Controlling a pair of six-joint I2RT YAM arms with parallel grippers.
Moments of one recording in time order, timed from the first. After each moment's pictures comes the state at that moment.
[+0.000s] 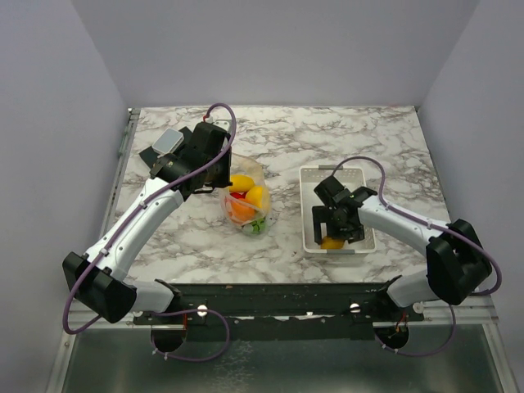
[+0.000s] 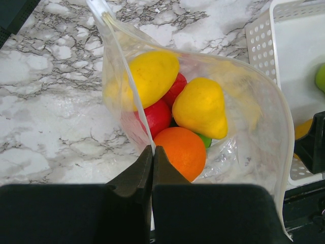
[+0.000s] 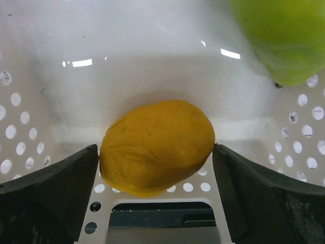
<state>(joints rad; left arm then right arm) -0.53 1.32 1.38 -0.85 -0.09 -0.33 0.62 1.43 0.89 -0.83 0.17 0.57</state>
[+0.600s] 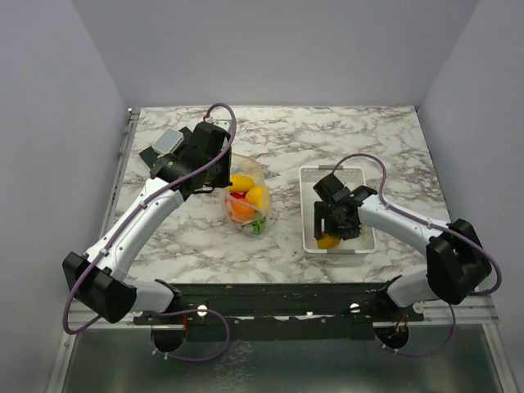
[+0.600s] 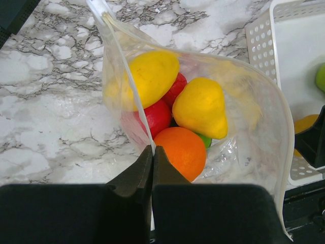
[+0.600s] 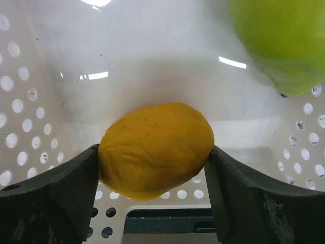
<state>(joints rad) -0.53 1.32 1.38 -0.85 -0.09 -0.33 0.62 1.43 0.88 -0.79 0.17 0.62</state>
